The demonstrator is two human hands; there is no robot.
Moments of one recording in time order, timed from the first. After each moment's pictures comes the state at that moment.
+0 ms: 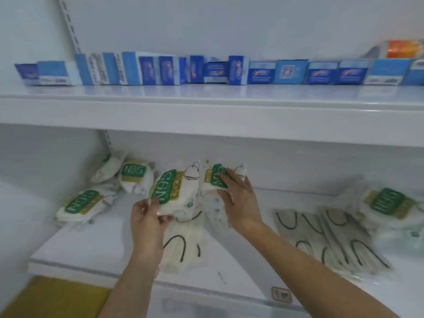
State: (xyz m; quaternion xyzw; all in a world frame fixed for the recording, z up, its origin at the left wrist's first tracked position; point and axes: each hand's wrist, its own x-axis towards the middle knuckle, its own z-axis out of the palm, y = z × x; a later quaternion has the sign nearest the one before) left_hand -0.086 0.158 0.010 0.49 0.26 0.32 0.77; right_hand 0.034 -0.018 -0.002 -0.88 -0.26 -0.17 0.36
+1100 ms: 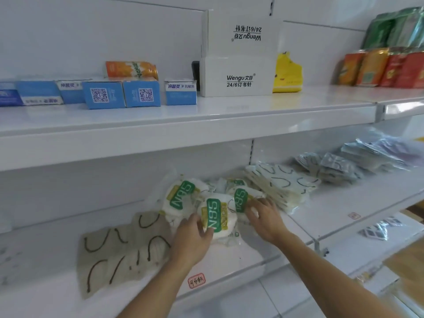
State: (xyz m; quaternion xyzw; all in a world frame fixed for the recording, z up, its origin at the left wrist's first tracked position) left_hand 0.012 -0.333 -0.030 0.92 -0.08 0.03 0.39; right_hand 0.020 -0.579 -0.038 -0.97 0.07 -0.10 0.23
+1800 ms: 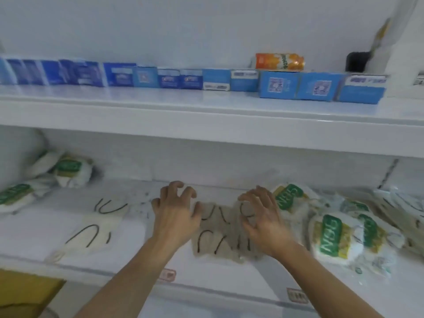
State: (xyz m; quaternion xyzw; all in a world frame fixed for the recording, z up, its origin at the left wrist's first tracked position) left_hand -0.027 -0.088 0.007 0.94 0.09 0.30 0.11; right_hand 0.032 -0.327 -0.003 -0.89 -0.29 -0.16 0.30
